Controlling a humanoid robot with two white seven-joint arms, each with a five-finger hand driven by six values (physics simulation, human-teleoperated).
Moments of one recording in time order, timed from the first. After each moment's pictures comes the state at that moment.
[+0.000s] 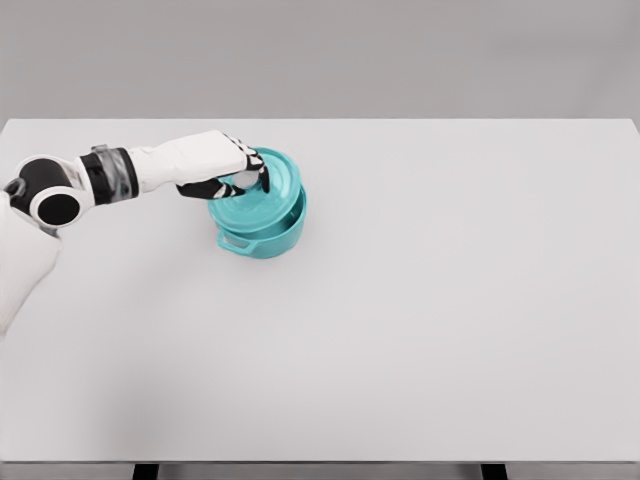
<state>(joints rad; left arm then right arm) -0.68 0.46 -0.46 -1.27 -0.53 -0.61 -0.61 0.06 0.00 -0.30 0.08 0.25 -0.01 0.09</state>
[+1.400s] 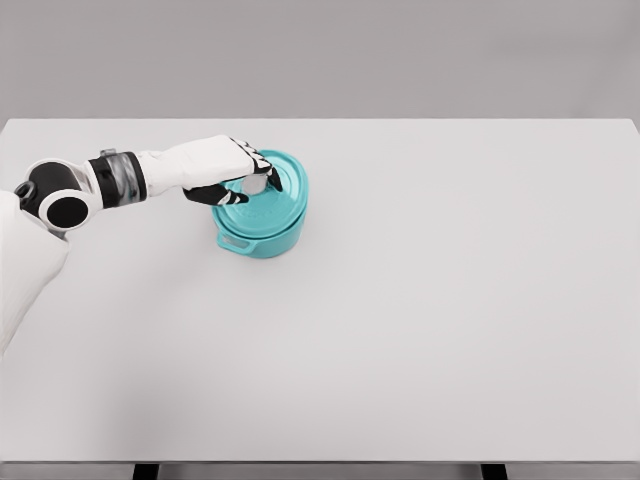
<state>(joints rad) -0.68 0.45 -0.47 -1.26 -0.53 -0.61 -0.61 0.06 0.00 -0.30 0.08 0.25 -0.01 0.09</state>
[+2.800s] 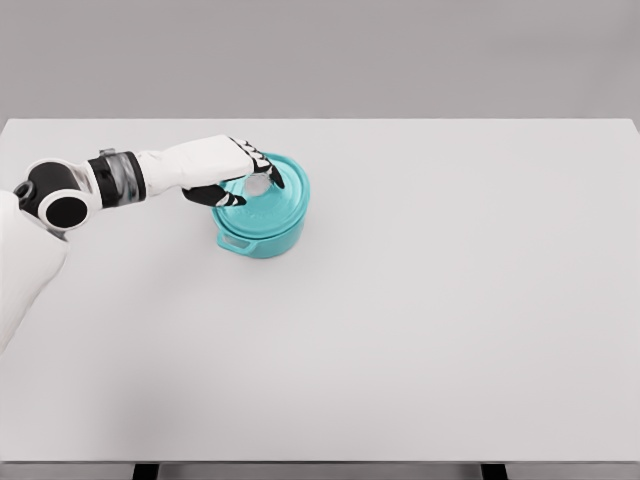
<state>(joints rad) -0.68 0.45 -0.47 -1.26 -0.53 -0.61 -0.61 0.06 0.00 -0.30 0.08 0.25 -0.01 0.09</state>
